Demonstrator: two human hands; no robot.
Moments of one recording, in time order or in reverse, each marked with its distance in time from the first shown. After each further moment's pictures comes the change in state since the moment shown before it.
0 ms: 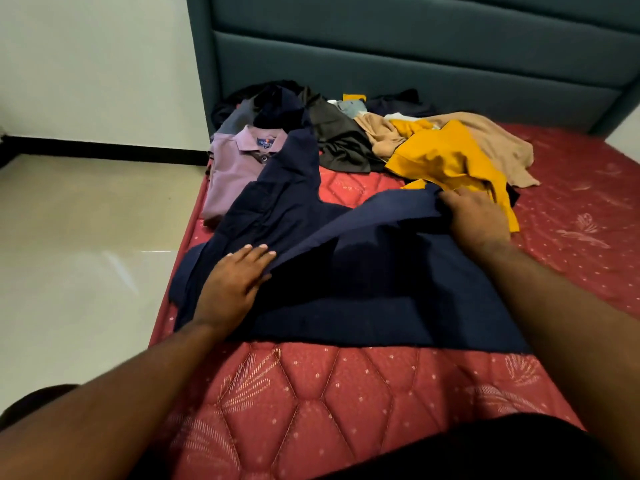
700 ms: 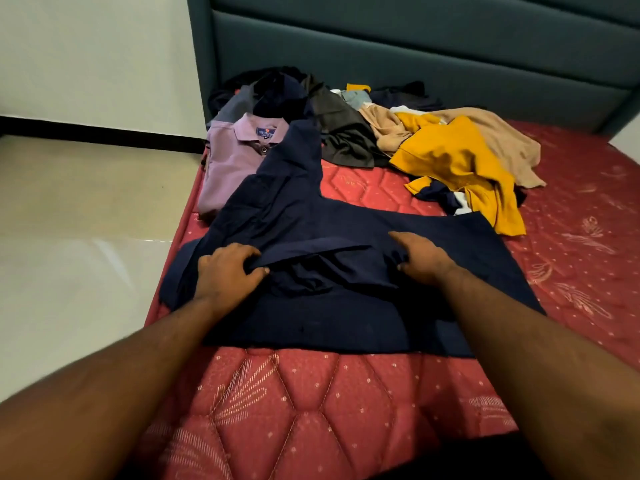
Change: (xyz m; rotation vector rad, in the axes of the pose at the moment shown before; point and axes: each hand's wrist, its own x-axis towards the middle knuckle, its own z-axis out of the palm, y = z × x) left_hand 0.031 -0.017 0.014 0.023 -0.184 -0.478; right_hand -0.003 -0.047 0.074 0.300 -0.631 0.034
